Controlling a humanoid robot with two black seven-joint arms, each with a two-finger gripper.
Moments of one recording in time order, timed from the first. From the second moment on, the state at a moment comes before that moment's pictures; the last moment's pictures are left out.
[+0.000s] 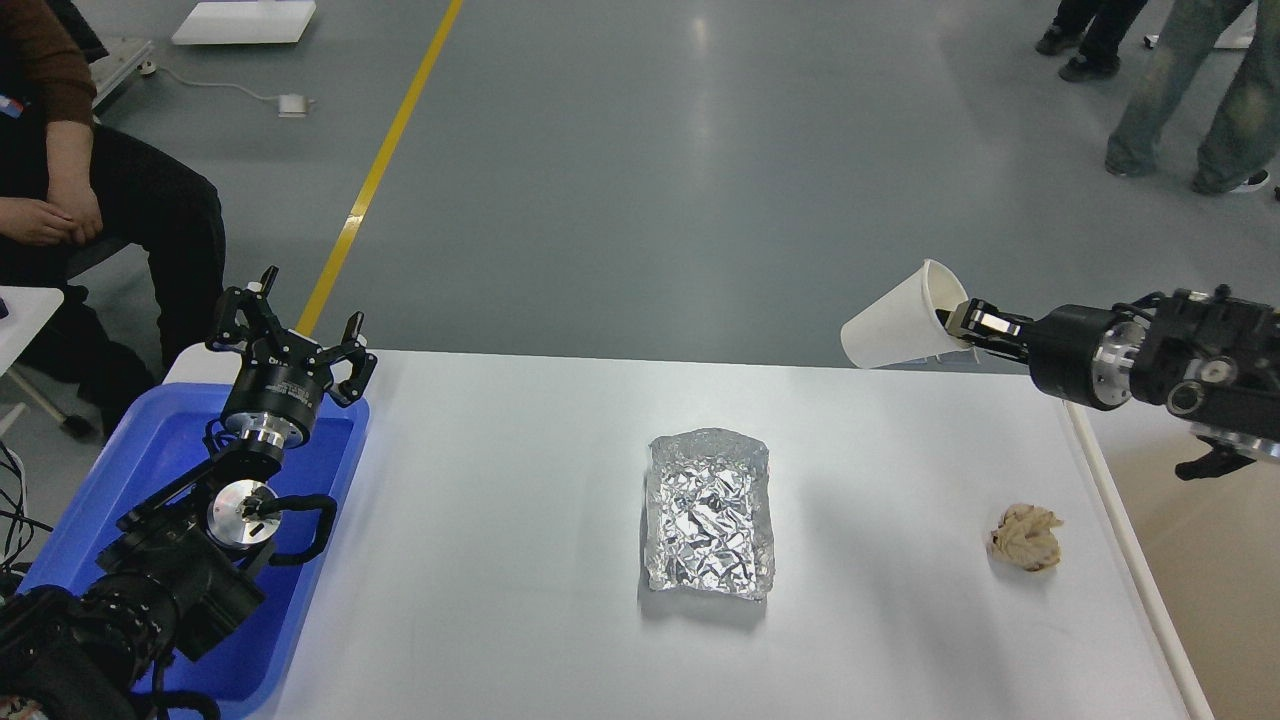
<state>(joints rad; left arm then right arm) -0.71 0.21 -0.75 -0.21 -0.11 -0.63 -0.56 1.40 -0.79 -0.48 1.16 -0.54 -0.08 0.32</state>
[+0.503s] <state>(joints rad) -0.71 0.21 -0.75 -0.21 -0.11 -0.63 -0.56 1.36 -1.01 -0.29 1.12 -0.34 -0.02 0.33</state>
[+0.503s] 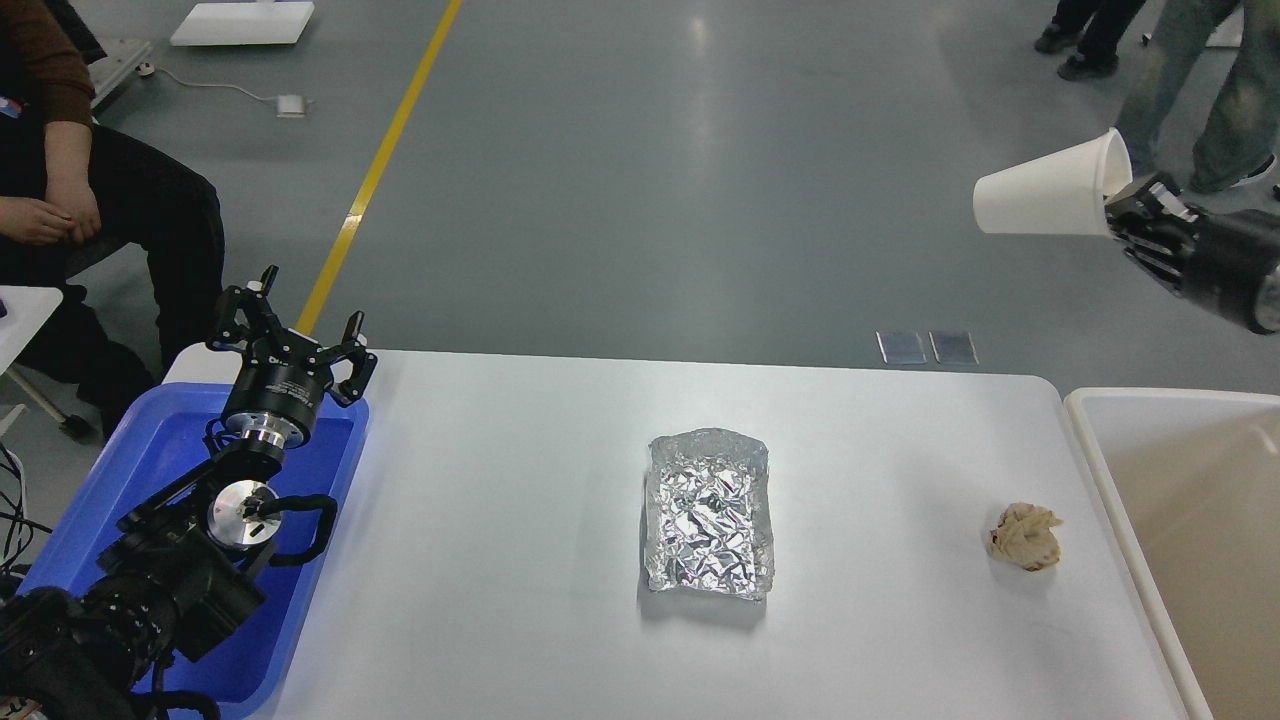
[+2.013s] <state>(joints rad) -0.71 0.21 -0.75 -0.21 -0.11 -0.63 -0.56 0.68 -0.59 -0.18 0.07 0.01 -0.06 0.11</state>
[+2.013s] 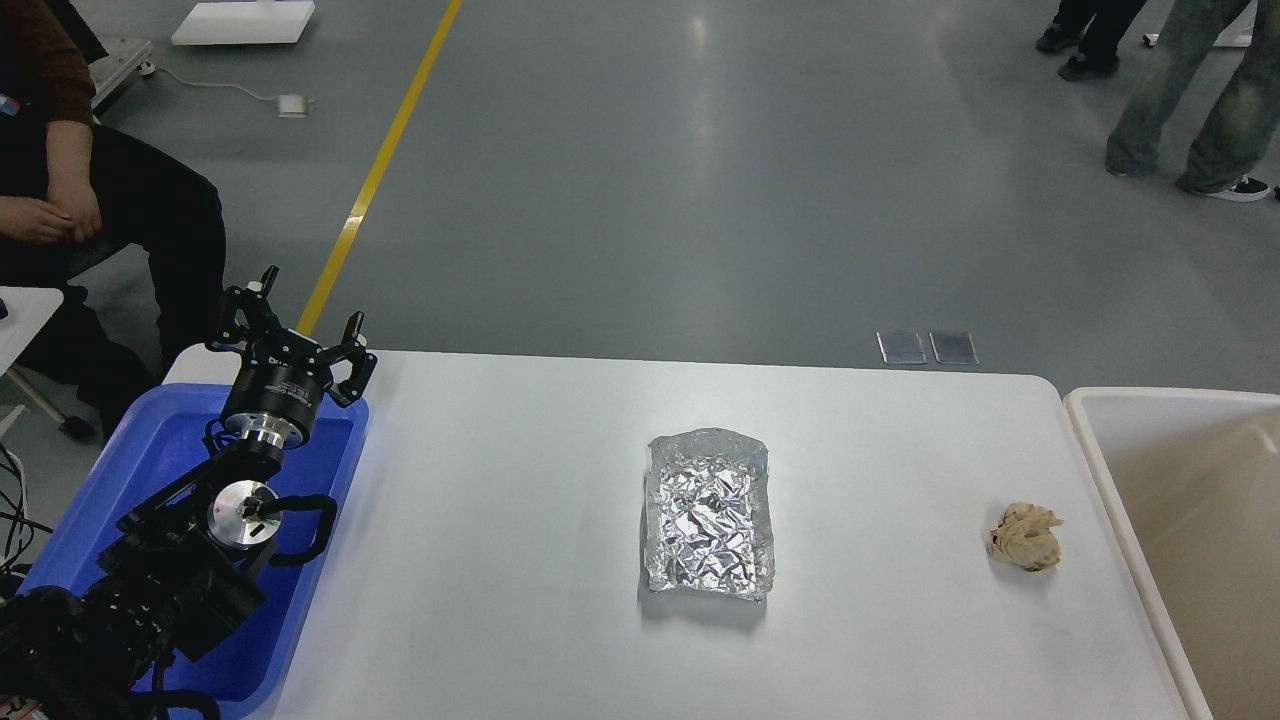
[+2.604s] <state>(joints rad) -0.71 0.21 -0.75 -0.21 -0.11 -0.63 -0.56 0.62 -0.51 -0.17 0.06 0.01 -0.13 0.08</state>
